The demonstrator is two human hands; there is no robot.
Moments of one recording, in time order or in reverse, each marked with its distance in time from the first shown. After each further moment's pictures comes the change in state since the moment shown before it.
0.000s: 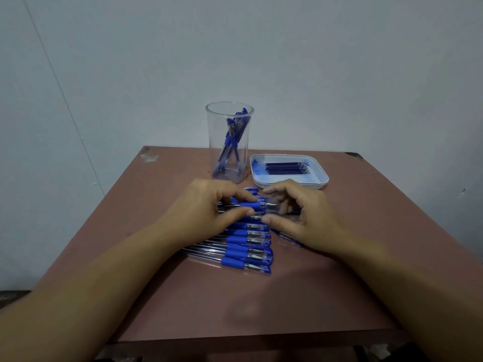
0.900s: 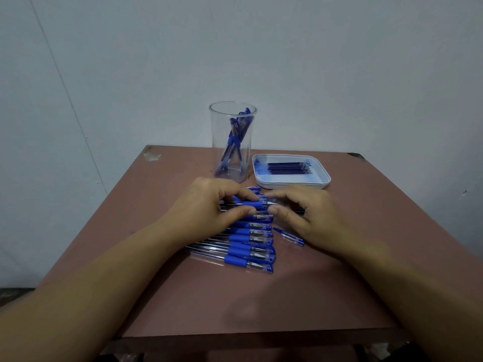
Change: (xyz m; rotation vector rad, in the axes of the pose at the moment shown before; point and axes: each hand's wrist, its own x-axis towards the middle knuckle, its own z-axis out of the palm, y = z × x) left_hand -0.001 0.000 -0.002 0.006 -0.006 0.013; right_hand 0.001 0.000 -0.002 -0.089 0.011 -0.059
